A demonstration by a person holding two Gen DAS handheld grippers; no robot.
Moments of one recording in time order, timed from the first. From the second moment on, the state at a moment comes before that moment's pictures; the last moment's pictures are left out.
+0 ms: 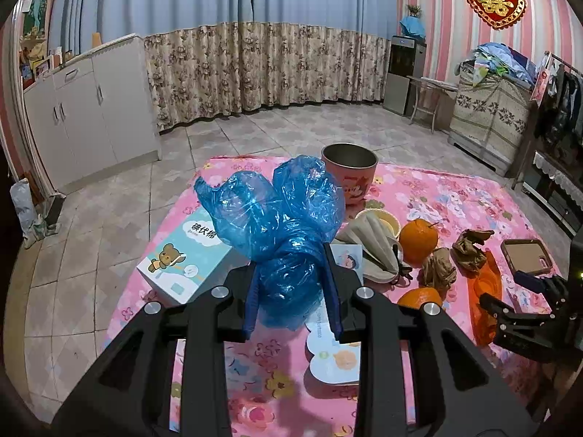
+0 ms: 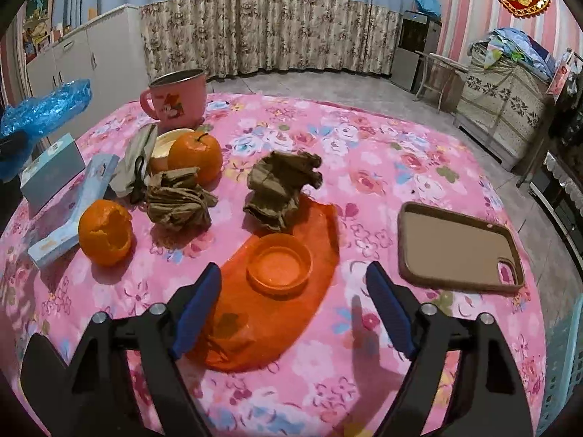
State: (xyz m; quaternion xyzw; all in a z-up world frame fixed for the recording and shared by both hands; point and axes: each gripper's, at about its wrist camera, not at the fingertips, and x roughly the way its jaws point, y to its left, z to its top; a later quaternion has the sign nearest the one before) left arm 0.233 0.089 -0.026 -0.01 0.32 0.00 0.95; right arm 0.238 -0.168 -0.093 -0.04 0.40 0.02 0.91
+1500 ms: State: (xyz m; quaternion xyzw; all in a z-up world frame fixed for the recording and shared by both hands) left arm 0.158 -0.103 0.002 0.07 0.28 -0.18 0.94; right arm 0.077 -0.338 0.011 0.03 0.29 -0.10 0.95
